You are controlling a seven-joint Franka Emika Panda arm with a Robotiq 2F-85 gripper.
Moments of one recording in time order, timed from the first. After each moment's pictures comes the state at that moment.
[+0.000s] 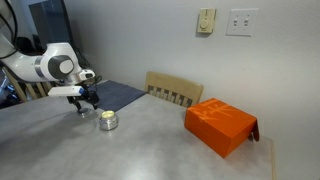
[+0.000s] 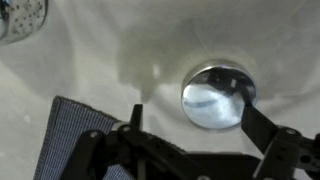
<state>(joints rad) 0.38 0.69 0.02 -1.89 -0.26 2.74 0.05</state>
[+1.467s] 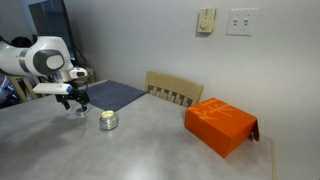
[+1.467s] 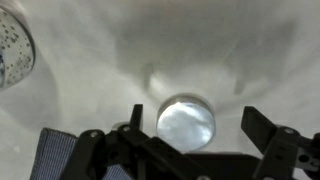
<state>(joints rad) 0.32 0.57 0.11 -2.03 -0.19 2.68 0.03</state>
